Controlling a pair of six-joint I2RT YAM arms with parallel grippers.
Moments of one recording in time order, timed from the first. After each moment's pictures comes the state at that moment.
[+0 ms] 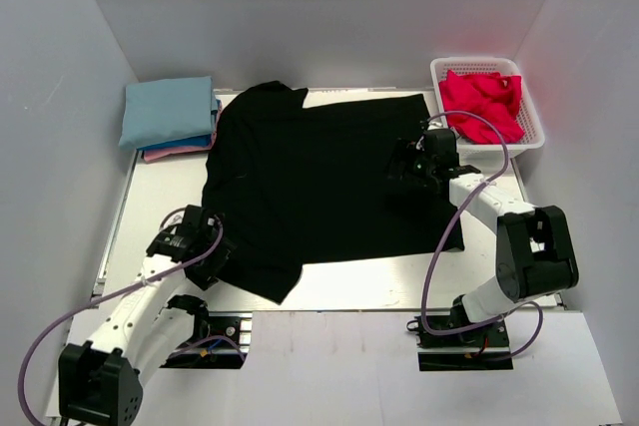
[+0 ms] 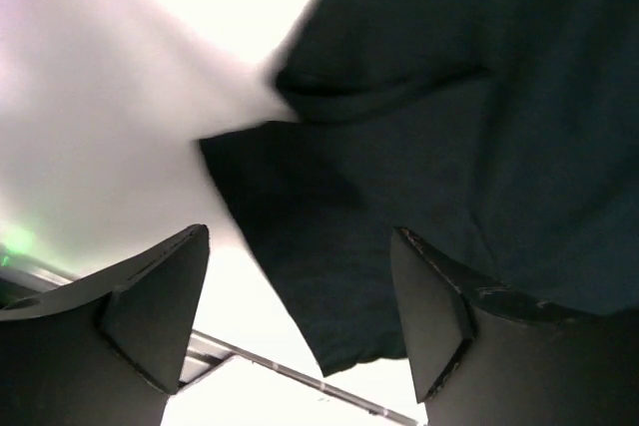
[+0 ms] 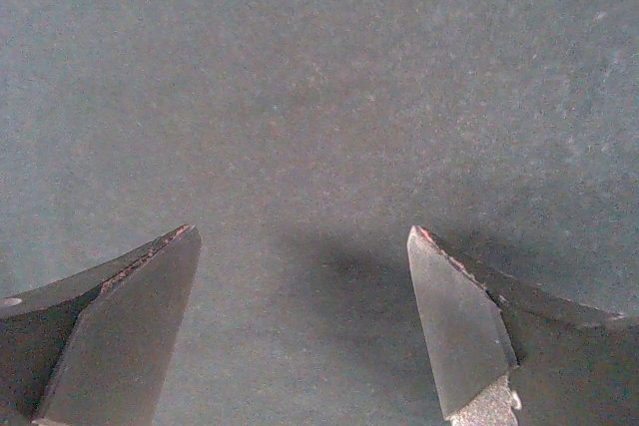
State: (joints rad) left arm -0.23 0.84 0.49 -0.91 -0.12 -1.15; right arm 0.26 1.51 0.89 -0.09 -0.10 0.39
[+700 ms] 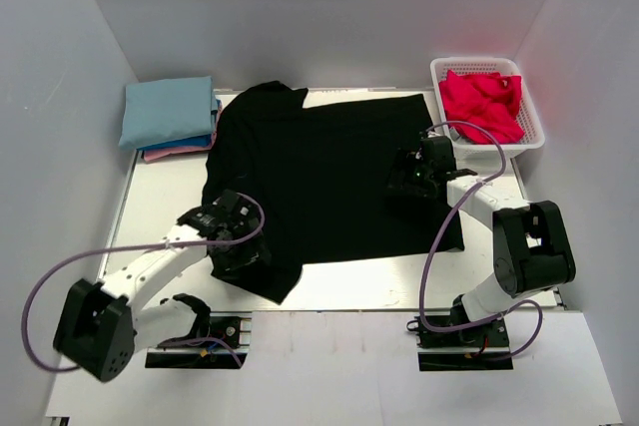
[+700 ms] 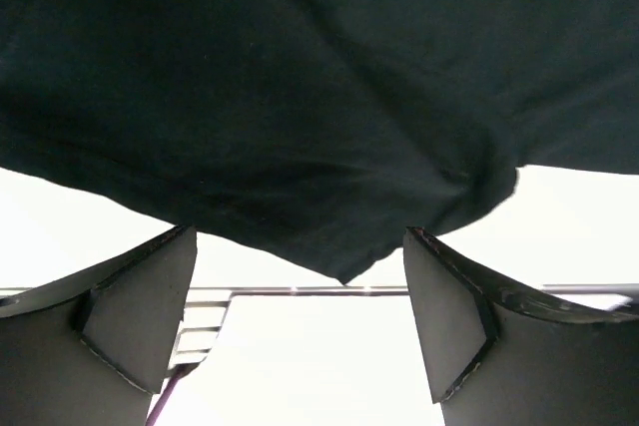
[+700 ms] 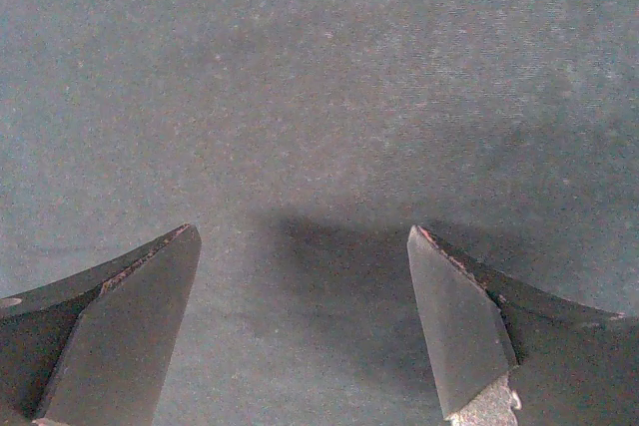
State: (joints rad) left arm -0.48 1.08 0.62 -0.82 0.08 -0.84; right arm 0.26 1.55 0.85 -0.13 -0.07 0.41
